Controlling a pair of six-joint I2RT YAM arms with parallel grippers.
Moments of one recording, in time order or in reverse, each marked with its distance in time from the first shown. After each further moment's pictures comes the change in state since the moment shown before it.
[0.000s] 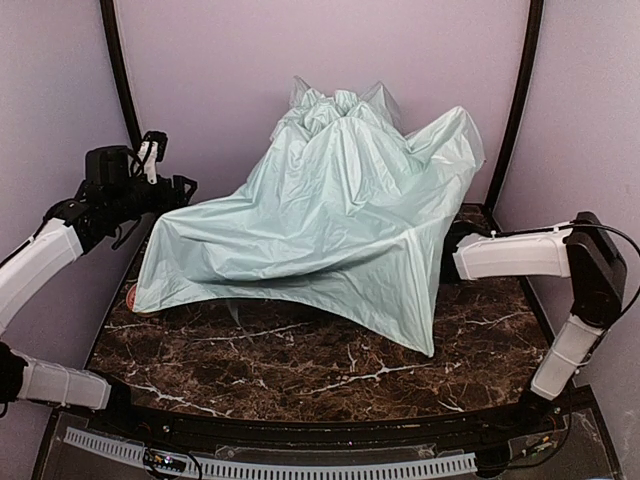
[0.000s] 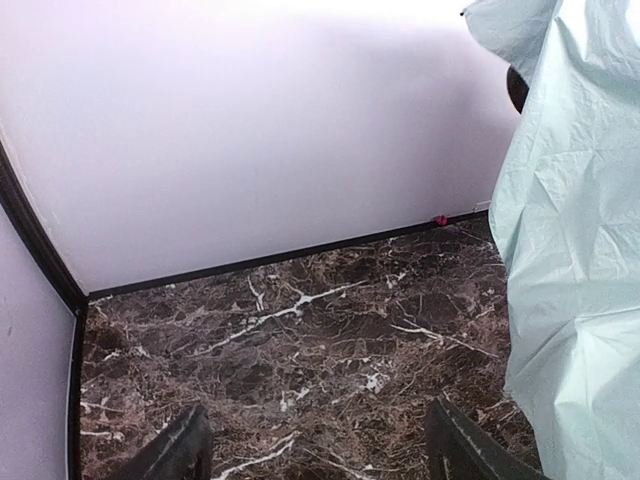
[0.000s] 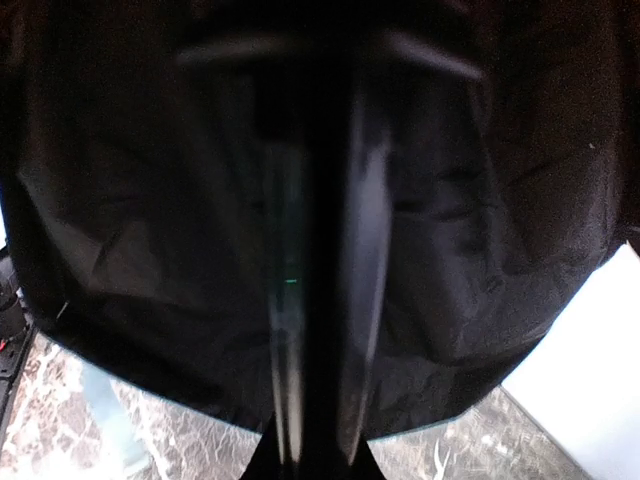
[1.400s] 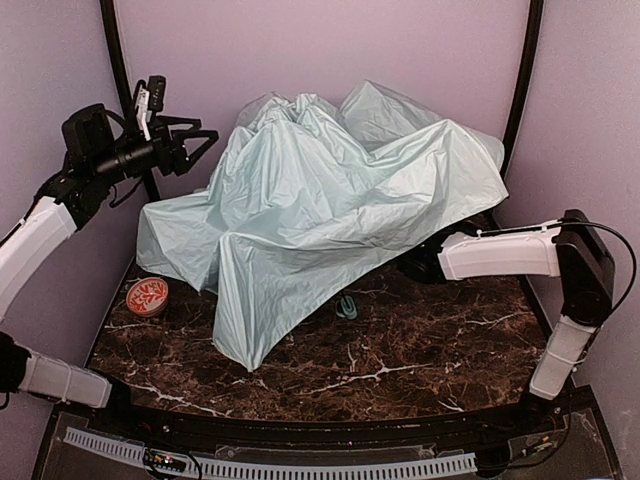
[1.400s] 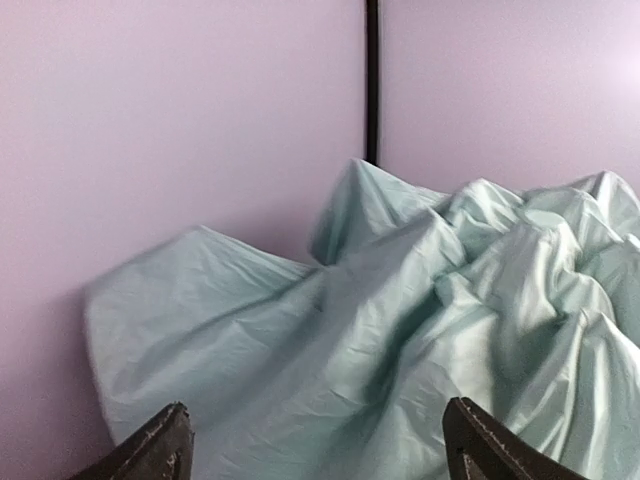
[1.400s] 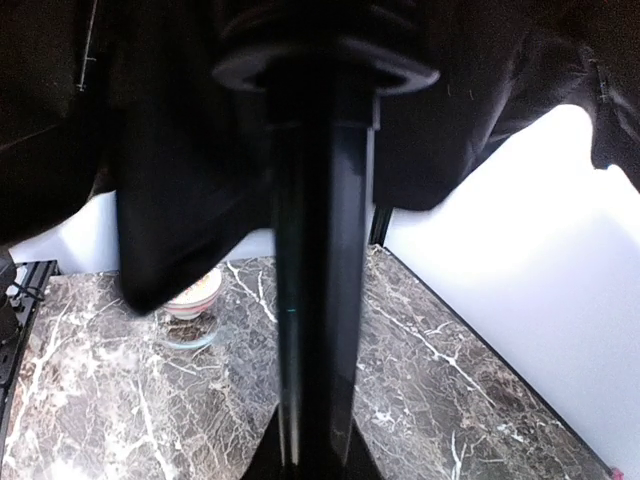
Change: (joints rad) left arm 0.006 0.049 0.249 0.210 0.532 0.014; right arm 0.082 0.060 0.074 -0.032 0.104 -0.010
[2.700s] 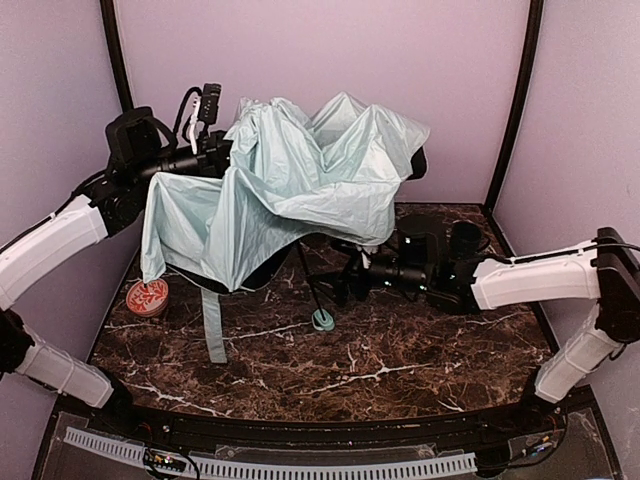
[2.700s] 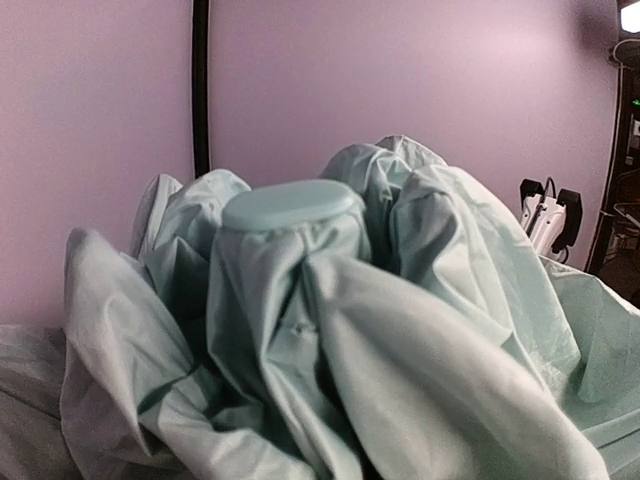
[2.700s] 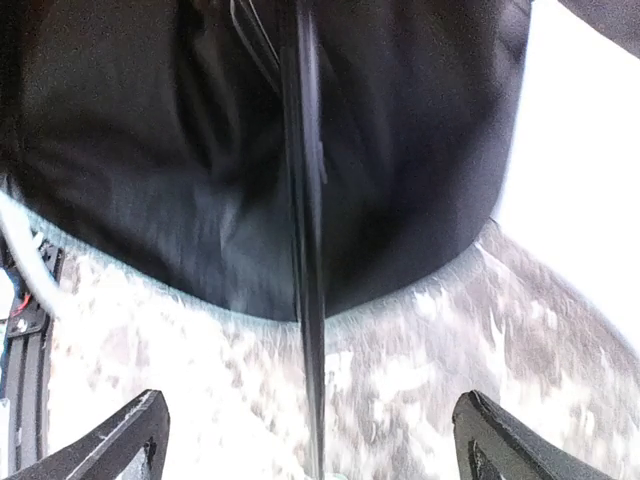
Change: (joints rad) left arm -0.293 0.116 -0.051 0.154 0.172 -0.056; right arm 0.070 -0.182 -0.252 -0.092 0.108 0.061
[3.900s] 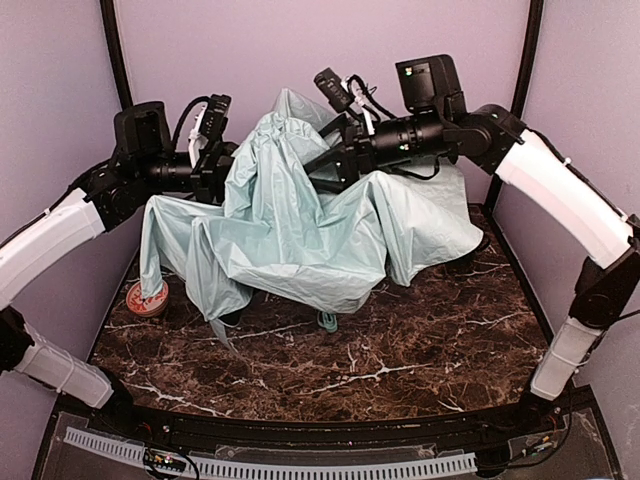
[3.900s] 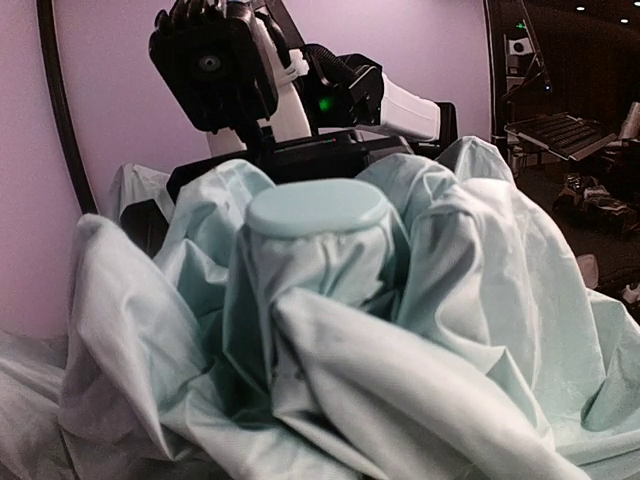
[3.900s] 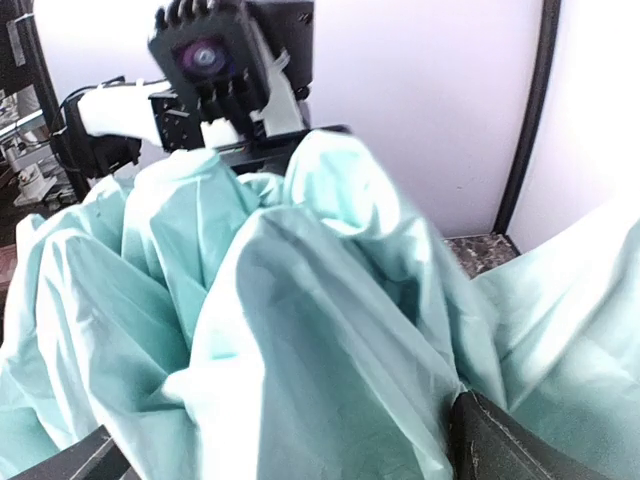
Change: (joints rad) left arm -0.072 0.000 0.080 -0.215 0.247 0.243; right arm -0.074 0.121 1.111 -1.112 -0.429 -0.079
